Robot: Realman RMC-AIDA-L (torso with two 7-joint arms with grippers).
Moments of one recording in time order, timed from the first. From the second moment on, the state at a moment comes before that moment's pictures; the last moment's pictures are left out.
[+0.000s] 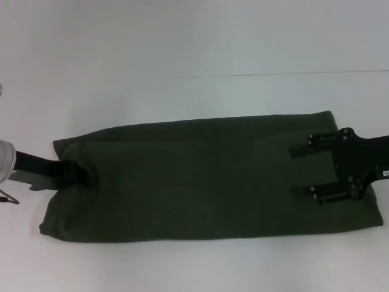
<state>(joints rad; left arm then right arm) -0.76 -1.97 0.63 0.57 2.62 1.27 -2.54 0.62 1.93 -0.73 -0.70 -2.10 -1.72 1.22</state>
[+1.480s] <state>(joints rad) -0.78 -1.96 0.63 0.57 2.62 1.27 -2.55 0.63 1.94 -0.73 -0.70 -2.10 -1.71 1.21</state>
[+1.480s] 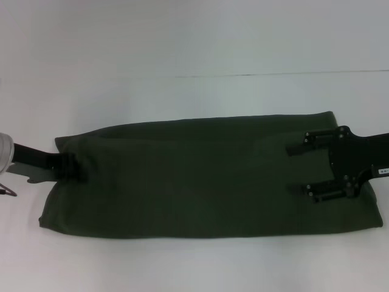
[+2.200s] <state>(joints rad) -0.78 -1.90 0.60 0.65 2.72 1.37 -2.54 0.63 1.95 -0.73 -0.70 -2.10 -1.68 1.22</state>
